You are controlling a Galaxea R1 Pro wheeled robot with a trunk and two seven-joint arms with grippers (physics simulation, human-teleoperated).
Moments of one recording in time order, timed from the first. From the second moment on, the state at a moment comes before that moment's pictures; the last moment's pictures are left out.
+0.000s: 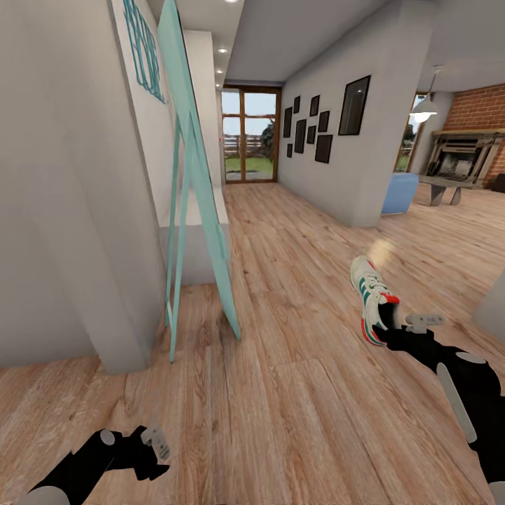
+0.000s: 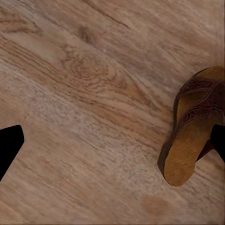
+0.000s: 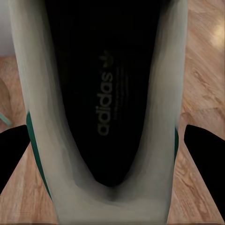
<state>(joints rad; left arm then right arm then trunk) -0.52 0.18 0.00 -0.47 -0.64 0.03 -0.69 -0.46 -0.31 -0.16 -1.38 -0.14 0.59 0.24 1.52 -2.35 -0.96</state>
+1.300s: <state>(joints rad) -0.52 0.18 -0.11 -0.34 -0.63 -0.14 -0.72 -0.46 -0.31 -0.16 -1.38 -0.14 0.59 0.24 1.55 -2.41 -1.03</state>
